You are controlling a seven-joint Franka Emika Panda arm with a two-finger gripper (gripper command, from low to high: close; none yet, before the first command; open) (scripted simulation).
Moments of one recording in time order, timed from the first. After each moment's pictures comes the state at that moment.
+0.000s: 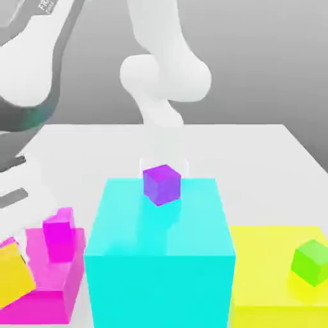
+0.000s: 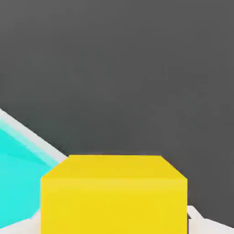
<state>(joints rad) -0.41 0.31 0.08 -1.97 0.45 2.21 -0.55</state>
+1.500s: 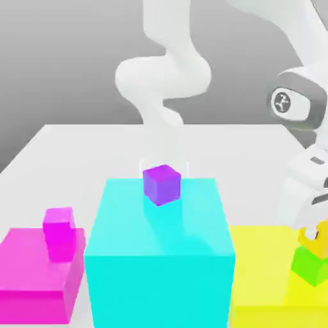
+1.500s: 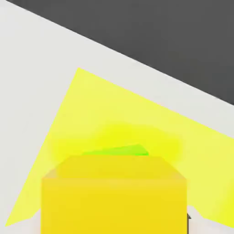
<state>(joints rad) 0.25 0.16 0.32 -2.35 -0.08 2.51 0.98</state>
